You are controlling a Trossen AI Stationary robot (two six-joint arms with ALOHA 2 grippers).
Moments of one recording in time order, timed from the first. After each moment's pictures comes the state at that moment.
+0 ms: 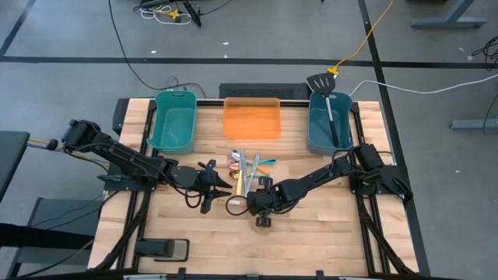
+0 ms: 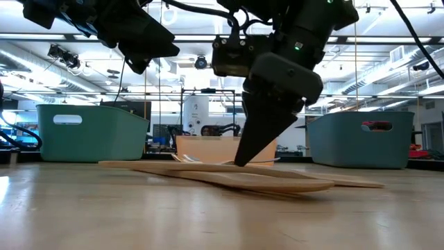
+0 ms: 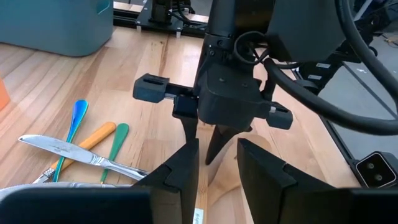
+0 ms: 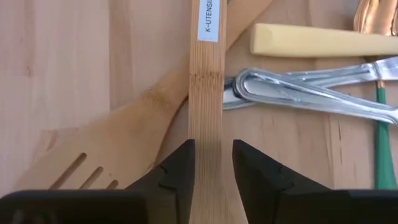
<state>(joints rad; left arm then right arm) -0.32 1.24 0.57 0.31 -0.22 -0.28 0.31 2.03 1.33 -0.44 0.20 0.31</state>
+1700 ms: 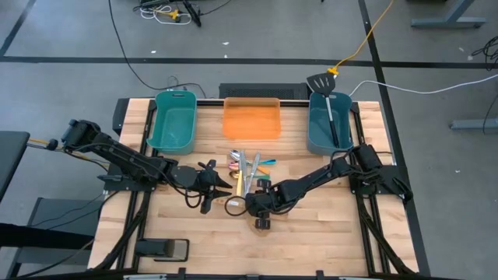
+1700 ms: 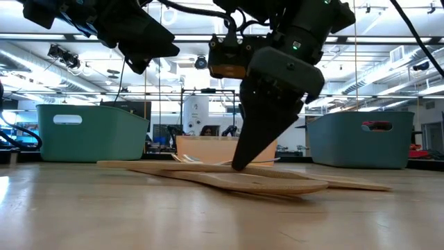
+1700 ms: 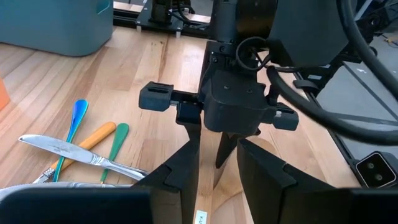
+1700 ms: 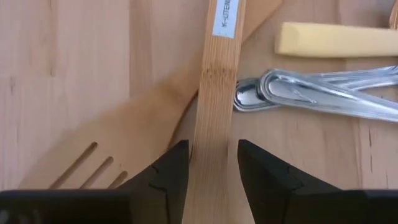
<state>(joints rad) -0.32 1.24 0.57 0.31 -0.22 -0.28 0.32 2.04 1.35 -0.43 0.15 0.31</state>
